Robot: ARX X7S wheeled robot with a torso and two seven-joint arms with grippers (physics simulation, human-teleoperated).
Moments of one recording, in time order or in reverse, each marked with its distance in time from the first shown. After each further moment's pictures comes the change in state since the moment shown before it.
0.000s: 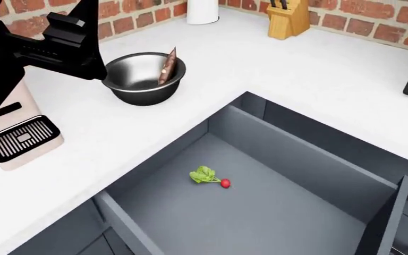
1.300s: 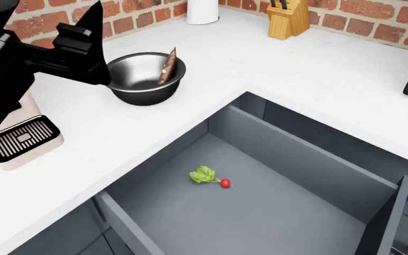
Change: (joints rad) left arm 0.067 0.010 -0.008 -0.022 0.026 0.022 0.006; right arm -0.463 -0.309 -0.276 0.091 -0.770 -0.341 -0.422
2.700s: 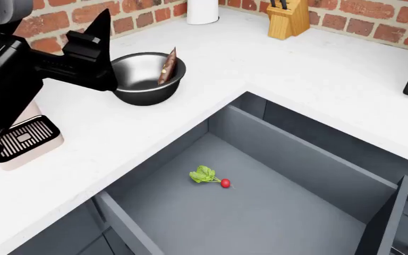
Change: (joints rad) left arm 0.031 0.014 -0.018 0.006 0.003 -0.010 -0.004; right arm -0.082 -0.136 -0.303 0.401 -0.318 -0.352 -0.111
